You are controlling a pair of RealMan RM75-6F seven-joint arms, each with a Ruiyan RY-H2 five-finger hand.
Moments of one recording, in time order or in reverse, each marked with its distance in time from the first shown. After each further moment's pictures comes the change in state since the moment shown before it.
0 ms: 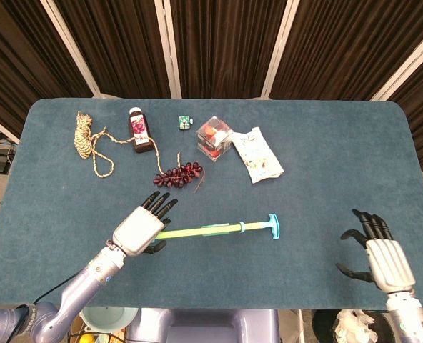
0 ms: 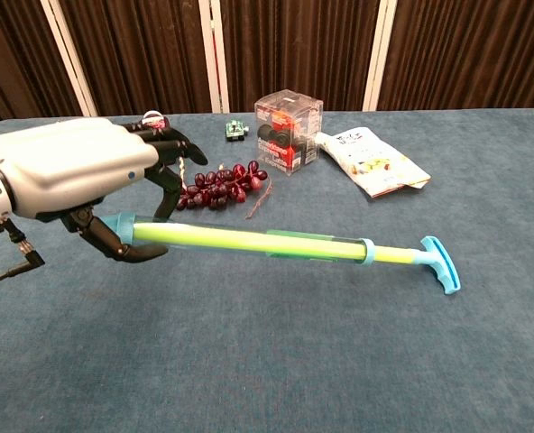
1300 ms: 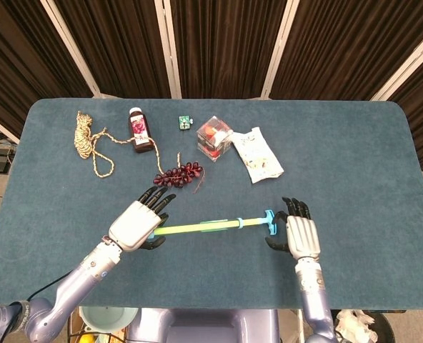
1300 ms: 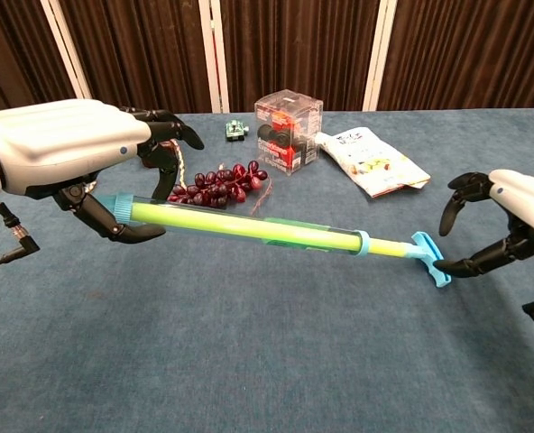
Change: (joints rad) left arm 0.001 0.045 -0.030 -0.024 0.001 -0.031 -0.067; right arm 0.218 -0.620 0.213 0.108 0.473 -0.062 -0.494
